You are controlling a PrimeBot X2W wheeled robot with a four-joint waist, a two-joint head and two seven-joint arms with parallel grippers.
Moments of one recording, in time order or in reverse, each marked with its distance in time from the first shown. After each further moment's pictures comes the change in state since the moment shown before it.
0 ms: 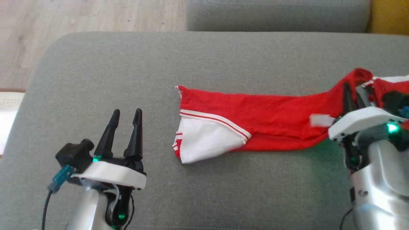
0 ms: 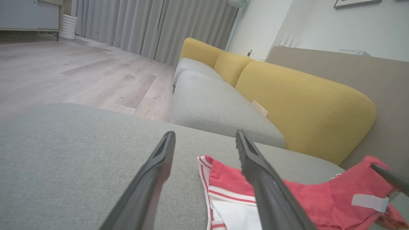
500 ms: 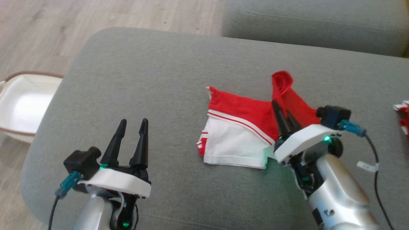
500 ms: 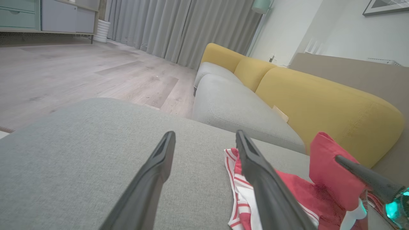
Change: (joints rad) left arm 0.035 0.000 -0.023 0.015 -0.003 0.000 0.000; right arm 0.061 0.002 0.480 -0.051 0.366 0.000 -0.026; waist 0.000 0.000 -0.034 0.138
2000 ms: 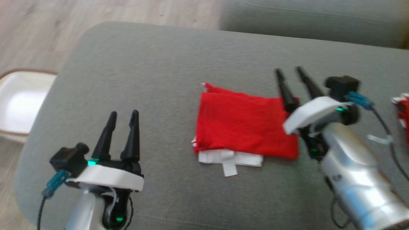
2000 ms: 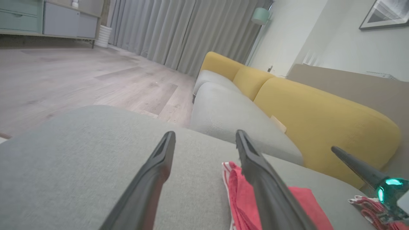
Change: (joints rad) left arm -0.002 0.000 0.031 -0.054 -0.032 0.000 0.000; right arm -0.278 -0.090 0.216 0.316 0.036 0.000 -0.244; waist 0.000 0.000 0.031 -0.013
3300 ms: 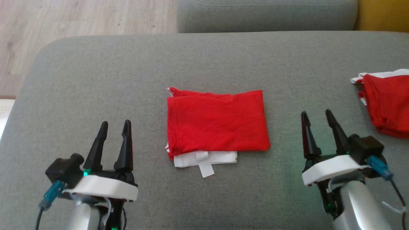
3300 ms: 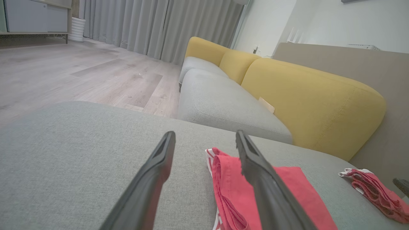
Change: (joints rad) left arm 0.061 -0.002 0.056 -0.026 0.079 0.004 -0.002; right arm 0.499 0.095 -0.438 -0.507 -0.460 0.000 0.034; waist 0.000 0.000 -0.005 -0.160
